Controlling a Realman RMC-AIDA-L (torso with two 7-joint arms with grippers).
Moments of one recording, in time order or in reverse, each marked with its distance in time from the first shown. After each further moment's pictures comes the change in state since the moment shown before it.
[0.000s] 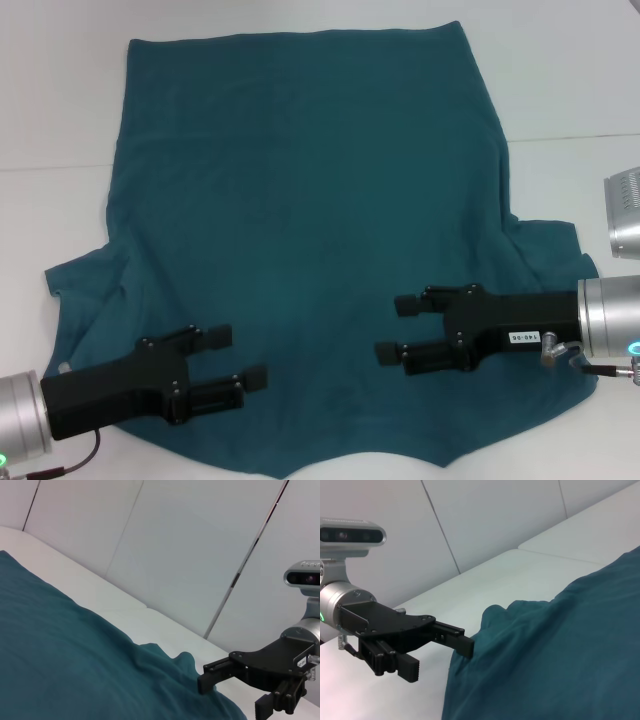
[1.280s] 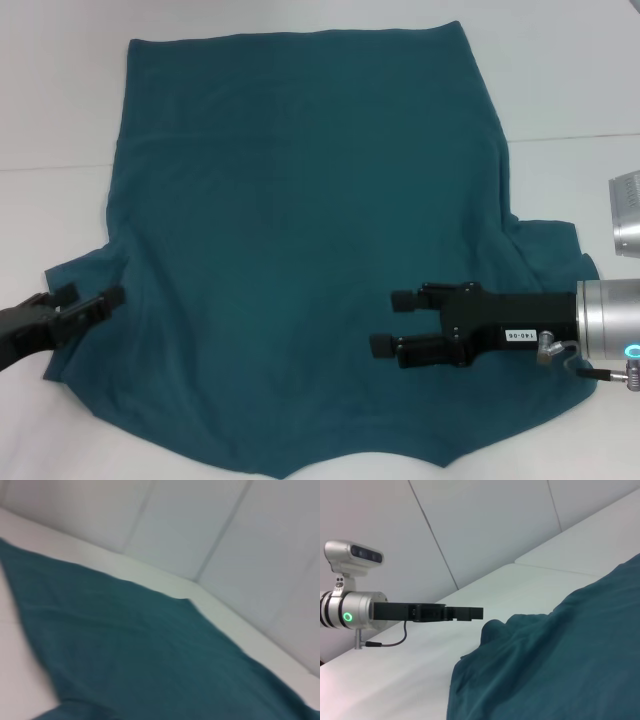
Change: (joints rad) left arm 0.033 0.026 -0.263 0.001 -0.011 -0.247 -0.109; right arm -0.010 0.014 0.024 0.007 0.024 -0.003 0.007
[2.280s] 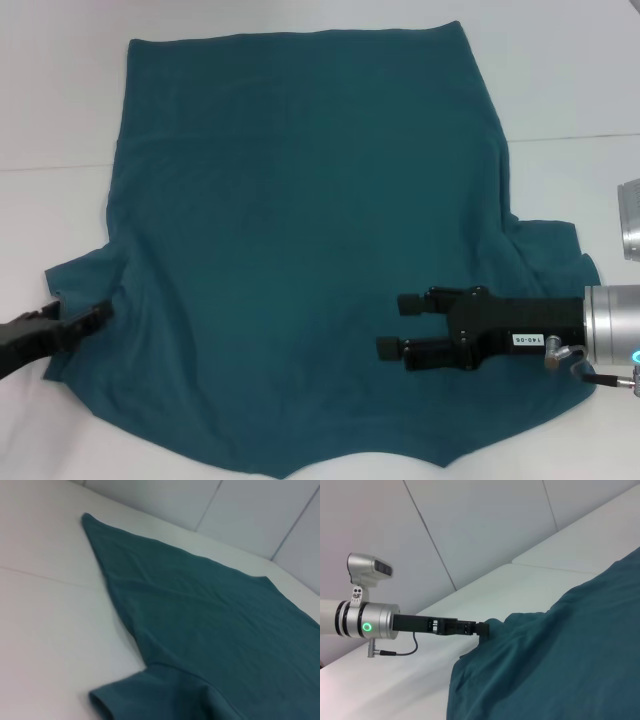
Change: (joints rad) left arm -0.015 -0.012 0.051 -0.032 0.015 -0.238 -0.021; right arm -0.014 -0.002 0.009 0.002 0.000 -0.007 0.002
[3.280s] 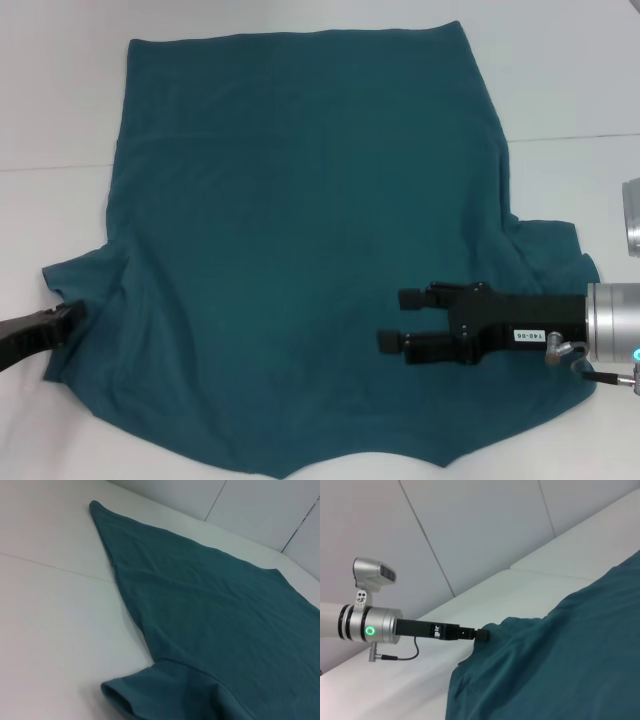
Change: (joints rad) left arm -0.015 0.001 0.023 0.018 0.028 -0.041 -0.077; right arm -0.001 0.003 0.018 0.000 0.003 -0.004 -0.002
